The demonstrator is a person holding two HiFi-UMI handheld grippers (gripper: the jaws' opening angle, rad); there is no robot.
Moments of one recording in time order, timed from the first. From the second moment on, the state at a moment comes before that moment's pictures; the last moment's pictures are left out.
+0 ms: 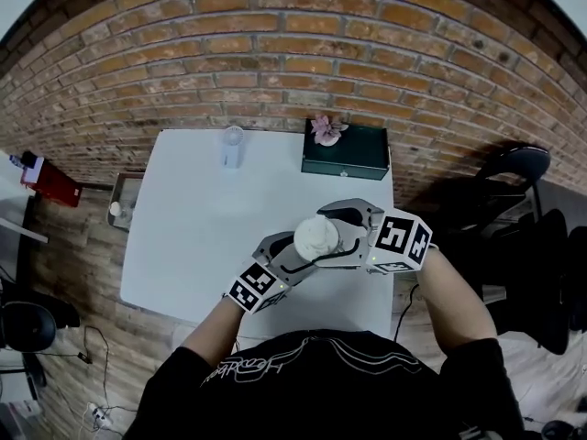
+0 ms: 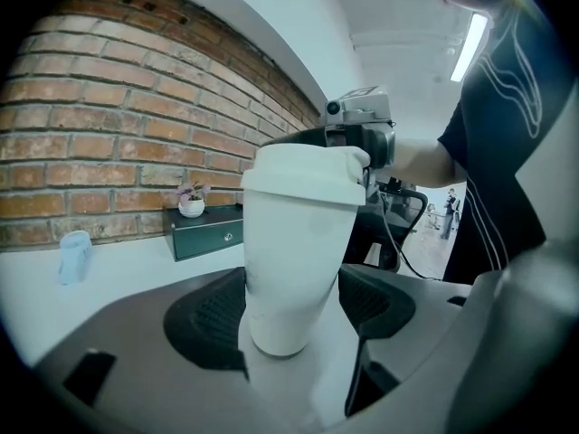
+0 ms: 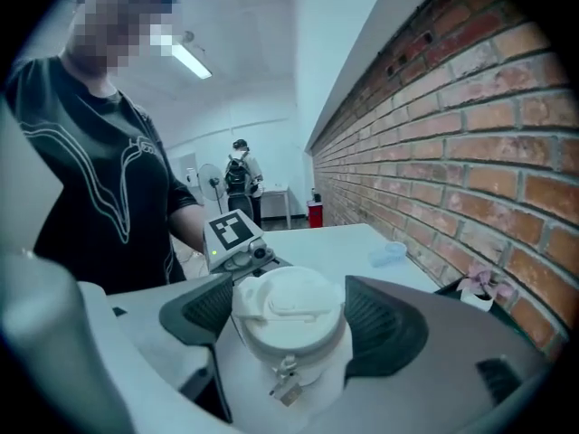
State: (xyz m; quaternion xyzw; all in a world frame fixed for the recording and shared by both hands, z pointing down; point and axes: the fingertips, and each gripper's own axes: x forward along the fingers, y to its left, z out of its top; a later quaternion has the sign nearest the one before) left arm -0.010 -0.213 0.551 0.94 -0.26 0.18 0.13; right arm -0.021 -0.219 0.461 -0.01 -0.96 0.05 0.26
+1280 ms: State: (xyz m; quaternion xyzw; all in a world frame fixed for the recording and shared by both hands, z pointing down) left arm -0.010 -0.214 0.550 0.93 -0.28 0.18 0.13; right arm -0.009 -0.224 0.455 0.26 -0.94 0.12 0.17
